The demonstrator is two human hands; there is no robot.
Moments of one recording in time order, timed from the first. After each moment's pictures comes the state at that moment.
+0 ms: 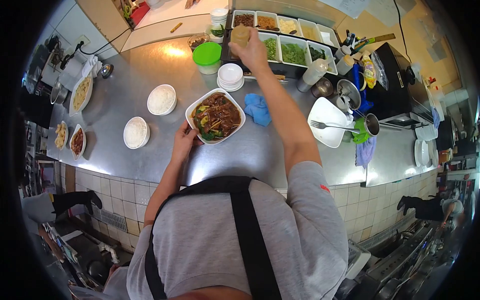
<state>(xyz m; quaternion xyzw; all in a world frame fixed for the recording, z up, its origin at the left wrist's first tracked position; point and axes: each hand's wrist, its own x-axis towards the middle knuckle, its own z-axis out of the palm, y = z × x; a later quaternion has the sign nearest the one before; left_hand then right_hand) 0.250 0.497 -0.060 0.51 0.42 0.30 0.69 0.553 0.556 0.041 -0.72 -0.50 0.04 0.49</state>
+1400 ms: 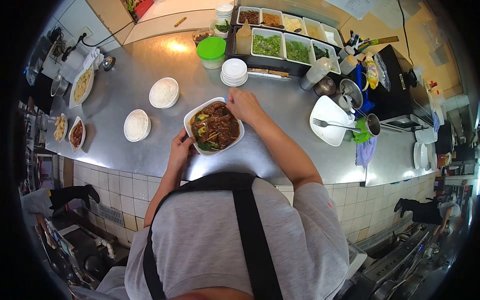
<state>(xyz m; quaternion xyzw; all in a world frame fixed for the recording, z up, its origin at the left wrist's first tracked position) 0.216 0.471 -0.062 0.46 0.42 0.30 0.73 0.470 0.458 -0.013 -0.73 -0.61 0.17 0.27</state>
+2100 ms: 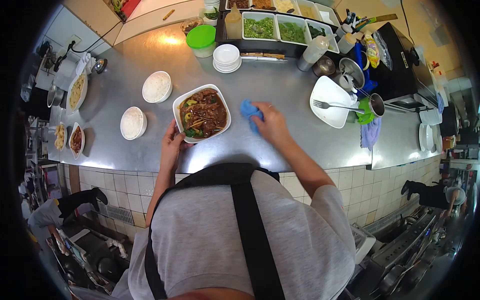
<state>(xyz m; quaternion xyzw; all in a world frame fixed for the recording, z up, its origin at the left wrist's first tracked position) 0.197 0.466 -0.047 0.49 0.43 0.30 0.70 0.478 0.337 -0.036 -0.74 -0.55 0.13 0.36</state>
